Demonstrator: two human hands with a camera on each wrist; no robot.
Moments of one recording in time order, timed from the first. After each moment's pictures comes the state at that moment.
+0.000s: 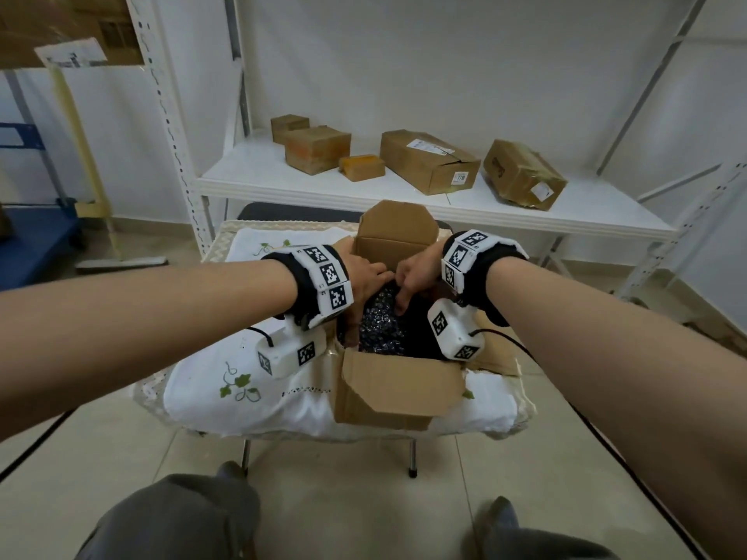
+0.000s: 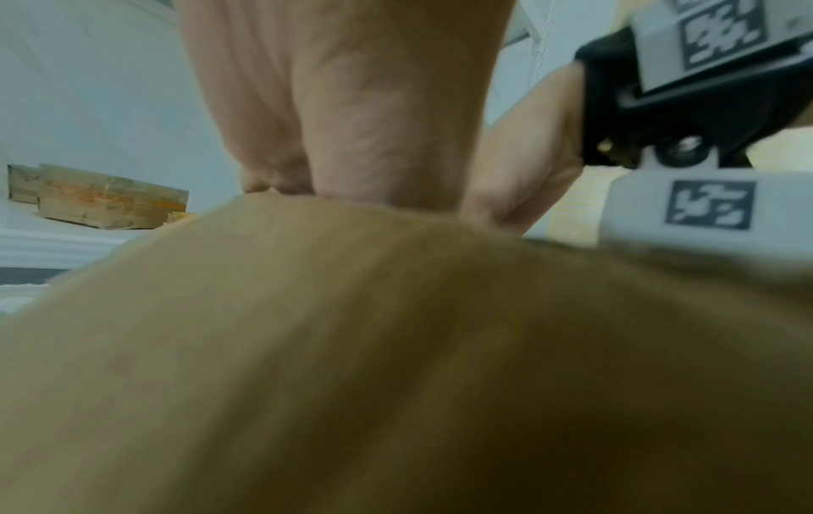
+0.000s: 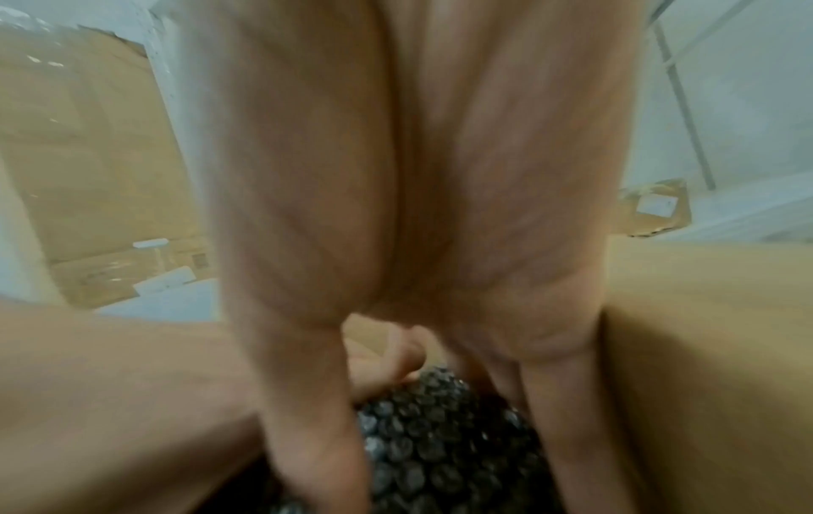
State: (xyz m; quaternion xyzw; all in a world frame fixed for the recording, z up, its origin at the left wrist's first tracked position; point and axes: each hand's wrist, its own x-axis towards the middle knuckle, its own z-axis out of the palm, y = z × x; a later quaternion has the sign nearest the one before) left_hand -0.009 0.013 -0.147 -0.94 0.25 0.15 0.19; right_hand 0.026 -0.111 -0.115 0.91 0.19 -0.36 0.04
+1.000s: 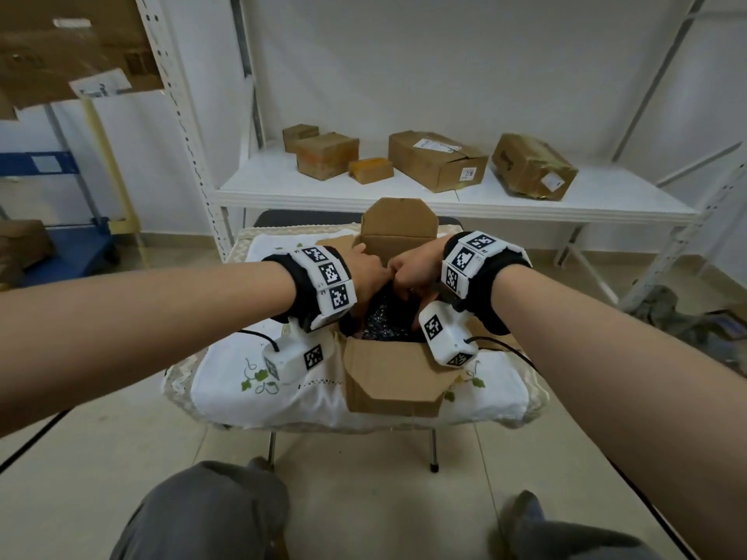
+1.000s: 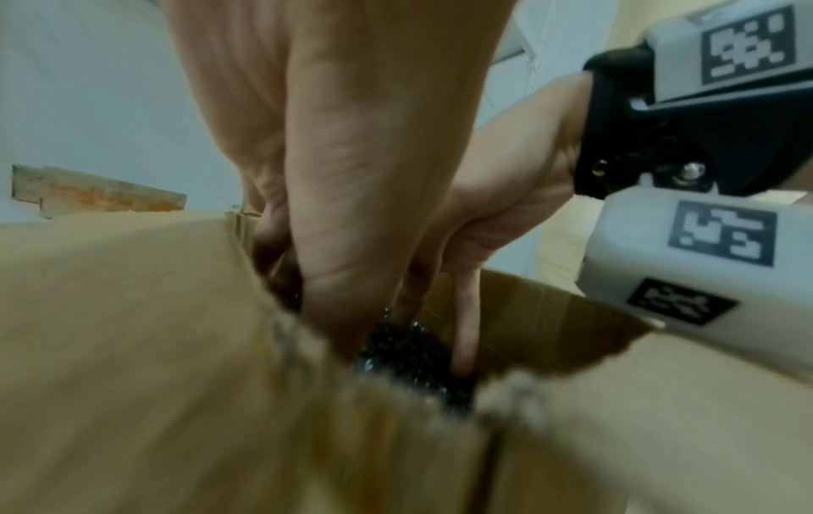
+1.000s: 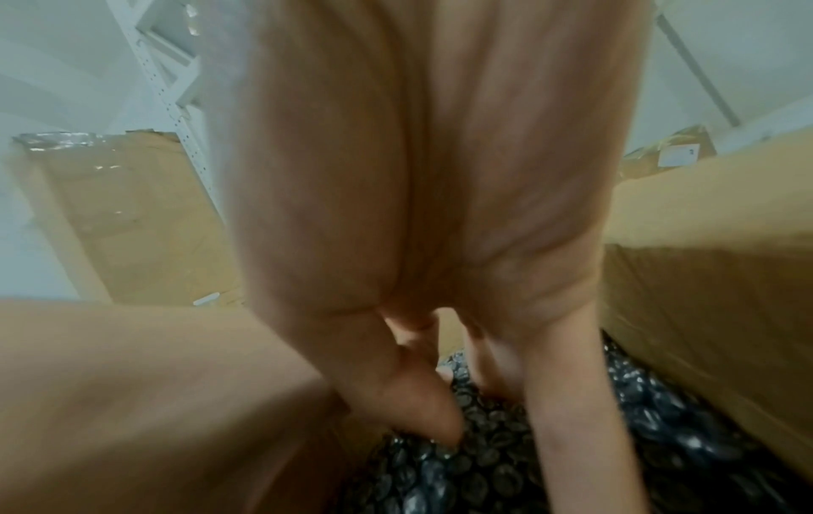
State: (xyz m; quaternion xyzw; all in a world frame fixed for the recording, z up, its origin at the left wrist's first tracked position) left_hand -0.045 0.002 -0.123 -0.94 0.20 0.14 0.25; right_hand -0.012 -0.107 -0.110 0.92 0.18 -0.34 -0.09
